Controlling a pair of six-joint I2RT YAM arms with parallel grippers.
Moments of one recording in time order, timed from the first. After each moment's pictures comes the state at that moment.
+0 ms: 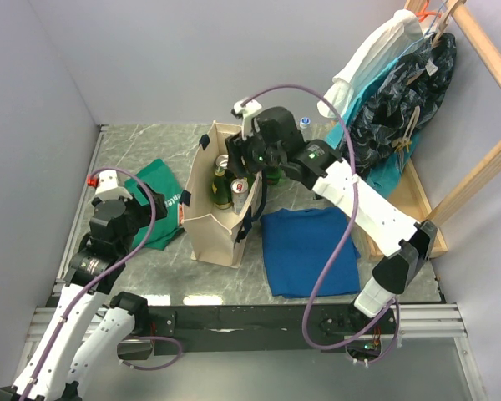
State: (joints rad) left arm -0.30 0.58 0.73 -0.45 -0.30 -0.46; right arm 0.76 1.63 1.79 -0.66 -0.05 0.08
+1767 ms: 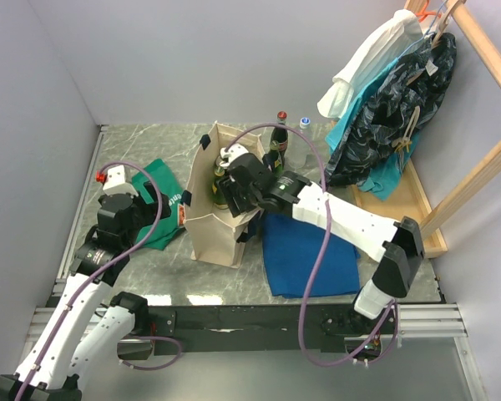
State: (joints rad) left arm -0.30 0.65 0.73 -0.45 -0.29 -0.46; right arm 0.93 1.62 1.51 -0.68 0.24 0.25
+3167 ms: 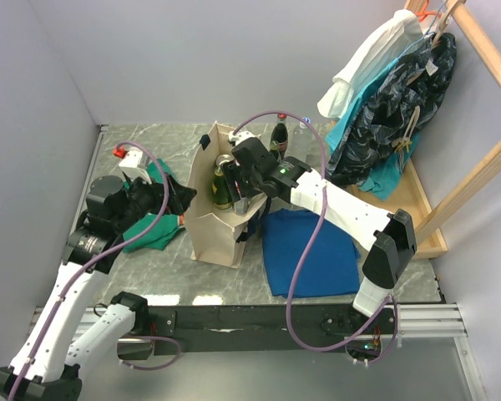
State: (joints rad) left arm -0.30 0.74 0.93 -0.41 0.23 -0.37; right arm 0.84 1.71 1.62 -0.71 0.21 0.30
